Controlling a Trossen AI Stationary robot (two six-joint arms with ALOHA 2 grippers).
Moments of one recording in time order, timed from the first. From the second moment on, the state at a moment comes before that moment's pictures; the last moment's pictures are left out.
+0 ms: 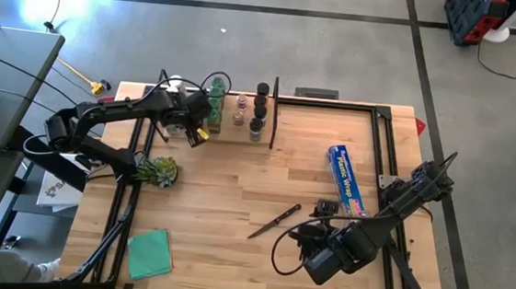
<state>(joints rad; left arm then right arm) 0.54 1.34 0.94 -0.86 -0.33 0.07 0.69 1.79 1.69 -1.39 0.46 0.70</state>
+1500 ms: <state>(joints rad) 0.33 0.92 1.12 -0.72 0.04 -0.03 0.51 1.45 1.69 -1.13 0.52 0.15</state>
